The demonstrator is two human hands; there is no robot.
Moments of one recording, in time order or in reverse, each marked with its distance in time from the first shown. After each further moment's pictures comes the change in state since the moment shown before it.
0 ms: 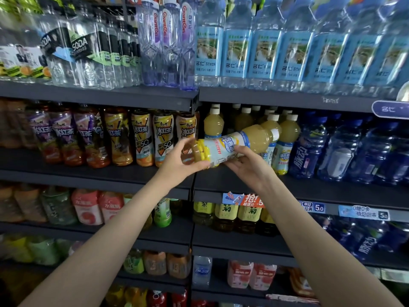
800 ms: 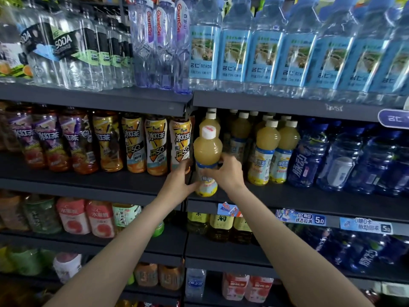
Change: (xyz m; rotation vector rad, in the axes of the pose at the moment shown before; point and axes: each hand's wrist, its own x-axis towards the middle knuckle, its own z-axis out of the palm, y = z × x) left_hand 0.029 -0.066 0.029 0.279 -0.023 0.000; right_hand 0.031 0.028 0.015 -1.330 0.213 -0.391
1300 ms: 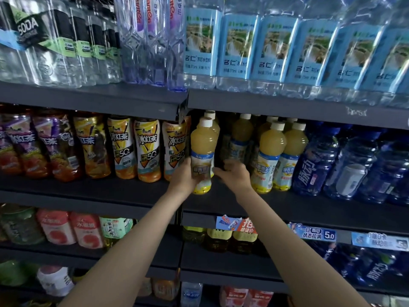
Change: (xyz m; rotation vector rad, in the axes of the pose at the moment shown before) left_hand 0.067 -0.012 0.031 0.050 0.044 -0.142; right_hand 0.063 0.061 0.016 0.083 -0.014 0.247
